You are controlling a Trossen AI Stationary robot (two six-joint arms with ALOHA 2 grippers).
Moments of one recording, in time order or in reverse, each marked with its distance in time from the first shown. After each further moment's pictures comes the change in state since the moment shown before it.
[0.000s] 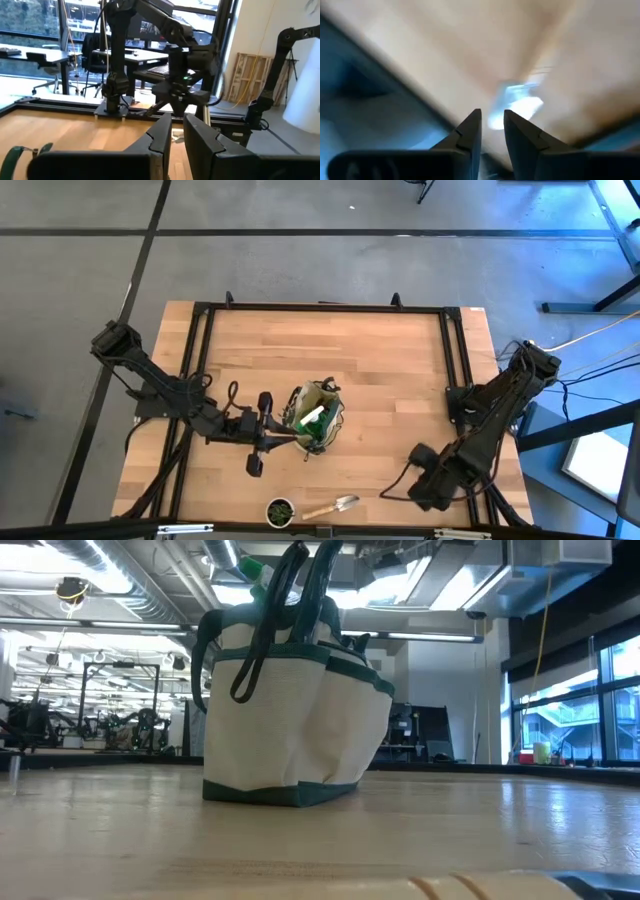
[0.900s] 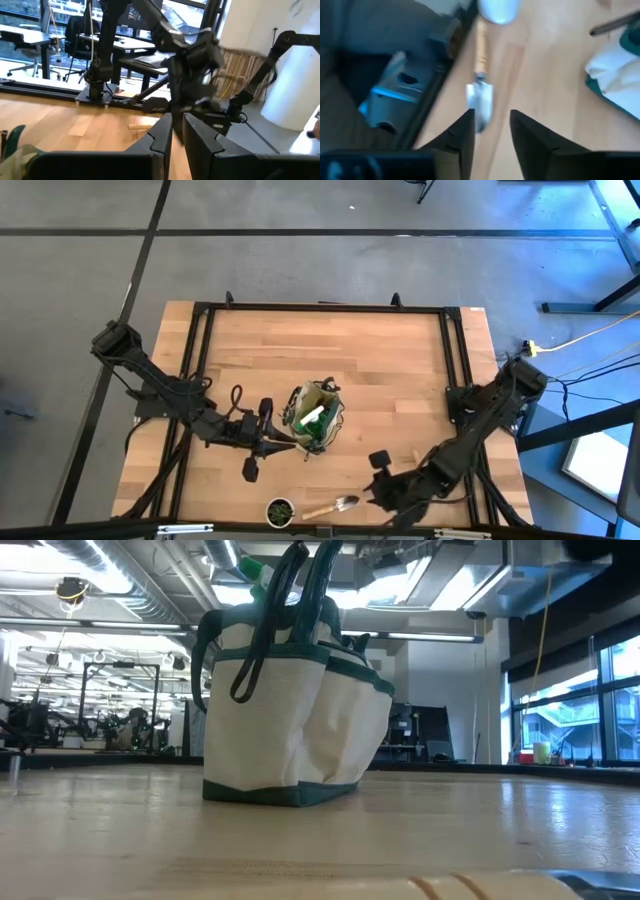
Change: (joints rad) left arm -0.022 0.000 0.000 -0.049 0.047 -0.104; right arm -0.078 0.184 0.002 0.691 0.438 -1.369
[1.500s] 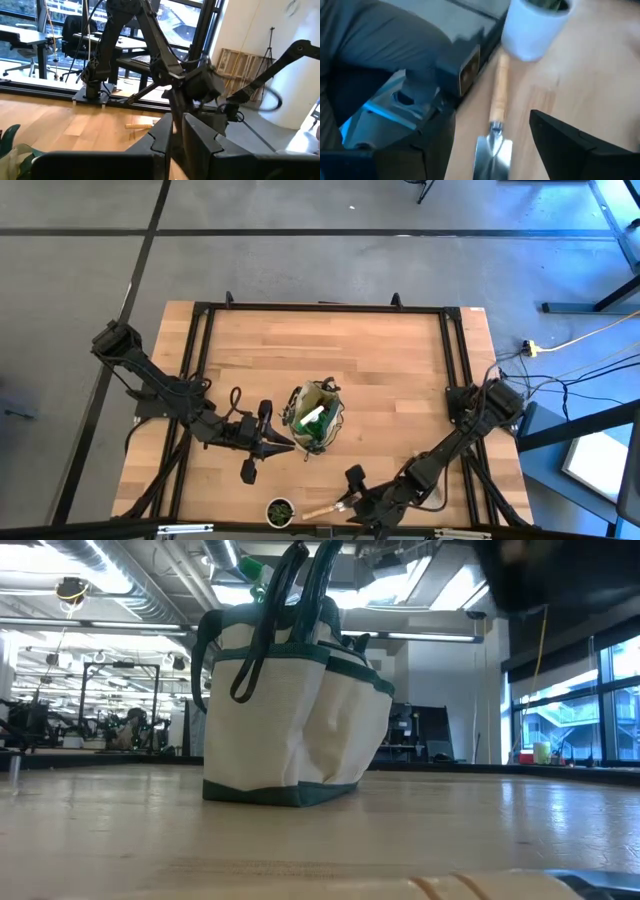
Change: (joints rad) left arm -0.012 0.000 0.000 0.001 -0.001 0.000; right arm -0.048 0.248 0.000 0.447 -0.040 -0.239
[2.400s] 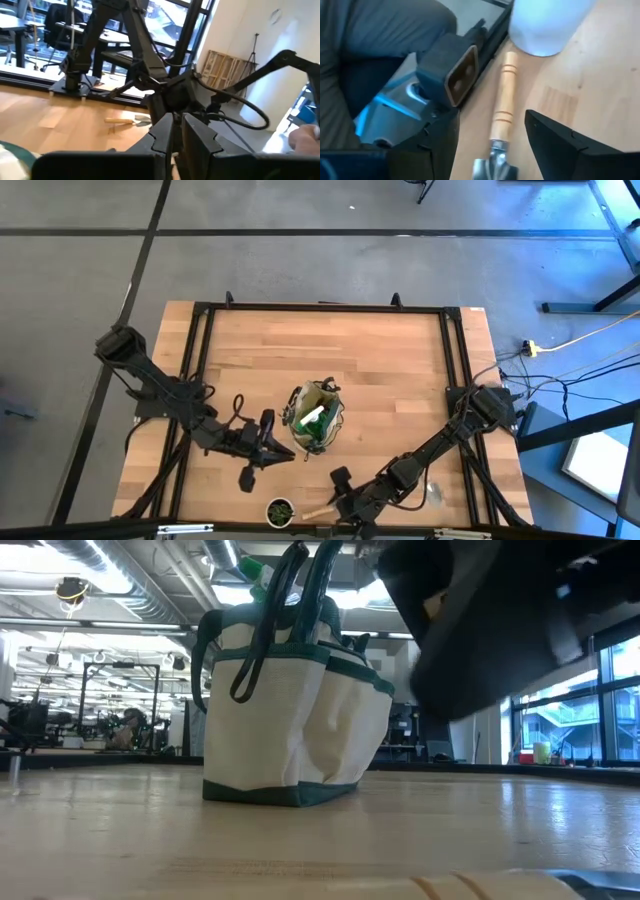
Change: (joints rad) left arm -0.037 0.064 -0.001 0.074 0.026 -0.071; right arm -0.075 0.114 0.112 -0.019 -0.145 0.004
